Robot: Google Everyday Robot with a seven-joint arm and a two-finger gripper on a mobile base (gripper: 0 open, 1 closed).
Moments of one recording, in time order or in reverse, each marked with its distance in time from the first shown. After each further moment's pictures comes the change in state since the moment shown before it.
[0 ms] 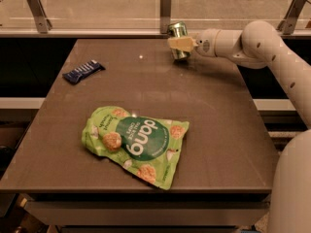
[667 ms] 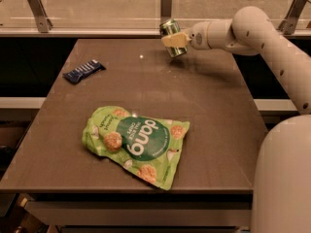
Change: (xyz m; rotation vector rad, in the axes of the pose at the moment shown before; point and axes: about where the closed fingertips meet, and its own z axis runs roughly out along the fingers) arm -0.012 0.005 0.017 0.036 0.099 -0.036
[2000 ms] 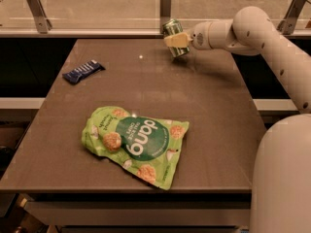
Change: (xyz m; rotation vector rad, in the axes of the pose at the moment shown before) arm 0.004 -0.008 0.001 0.021 0.017 0.003
